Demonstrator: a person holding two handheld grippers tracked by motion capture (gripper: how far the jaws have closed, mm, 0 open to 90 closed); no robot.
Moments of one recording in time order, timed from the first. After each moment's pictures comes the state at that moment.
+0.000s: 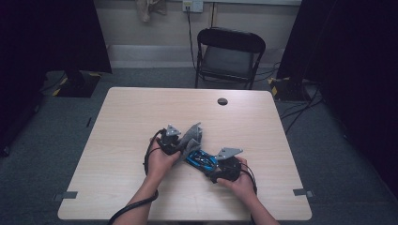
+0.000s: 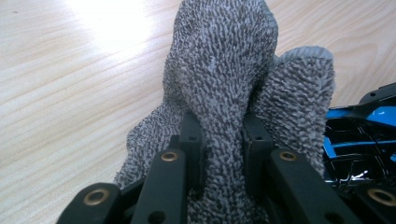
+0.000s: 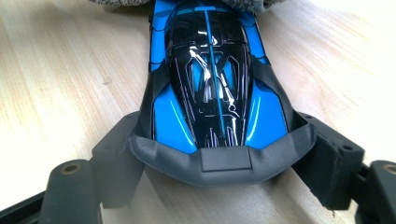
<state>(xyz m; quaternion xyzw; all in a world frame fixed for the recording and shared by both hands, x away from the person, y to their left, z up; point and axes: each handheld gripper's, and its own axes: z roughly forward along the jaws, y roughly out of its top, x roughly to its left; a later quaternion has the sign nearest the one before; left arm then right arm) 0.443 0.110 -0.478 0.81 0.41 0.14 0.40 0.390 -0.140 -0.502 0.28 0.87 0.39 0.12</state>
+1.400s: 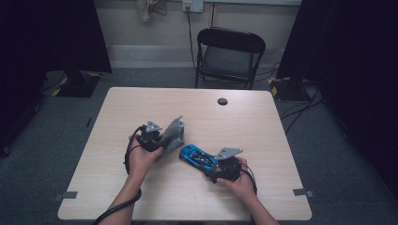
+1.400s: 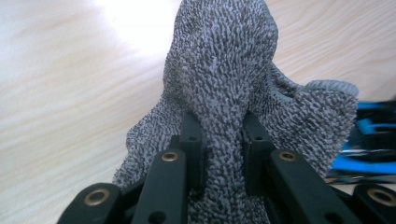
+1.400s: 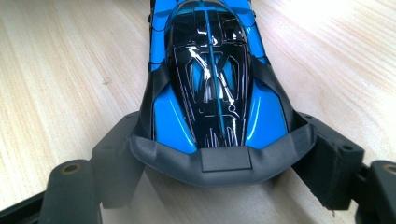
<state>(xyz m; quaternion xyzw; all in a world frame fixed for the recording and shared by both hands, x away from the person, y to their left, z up) 0.431 0.160 -0.448 0.78 0.44 0.17 0.40 0.390 -0.139 -0.502 0.28 0.87 0.39 0.12</state>
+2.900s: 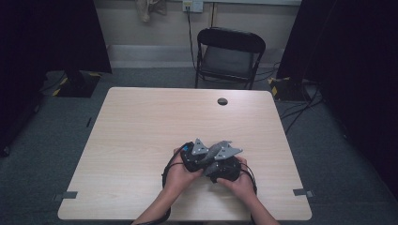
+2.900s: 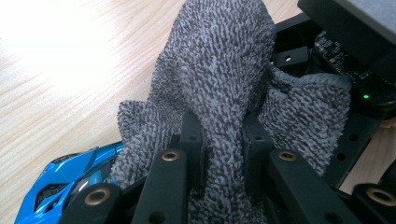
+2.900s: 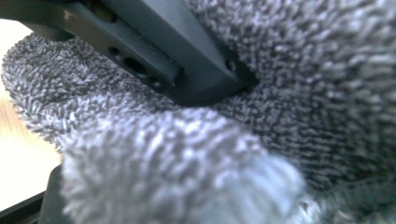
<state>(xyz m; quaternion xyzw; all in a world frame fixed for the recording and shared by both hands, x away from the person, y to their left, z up) 0.388 0.034 -0.461 0.85 0.28 0.12 0.42 0.391 -0.139 -0.502 0.28 0.87 0.39 0.12</state>
